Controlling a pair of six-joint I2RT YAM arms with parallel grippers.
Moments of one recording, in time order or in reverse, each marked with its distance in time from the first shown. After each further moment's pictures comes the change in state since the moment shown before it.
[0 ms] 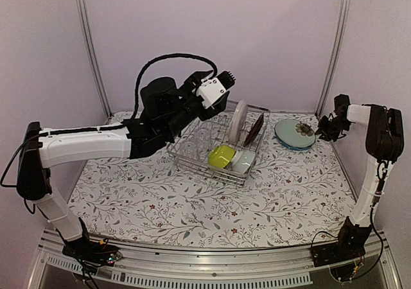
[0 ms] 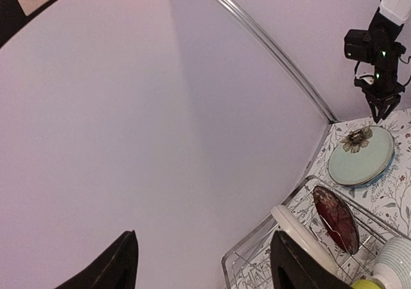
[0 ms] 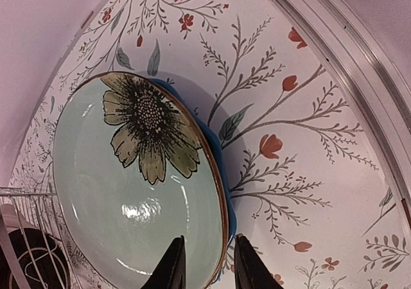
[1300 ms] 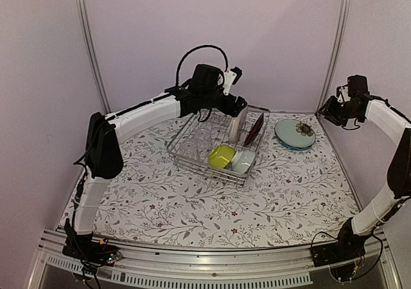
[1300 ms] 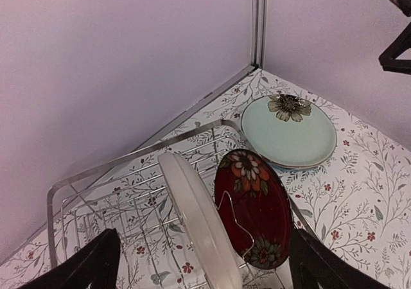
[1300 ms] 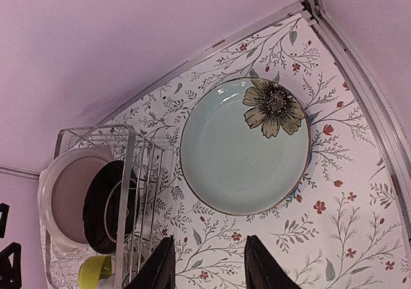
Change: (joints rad) left arm 0.207 0.658 0.924 -0.800 0.338 -0.764; right arm 0.077 -0.507 -0.198 -0.008 -0.050 -0.054
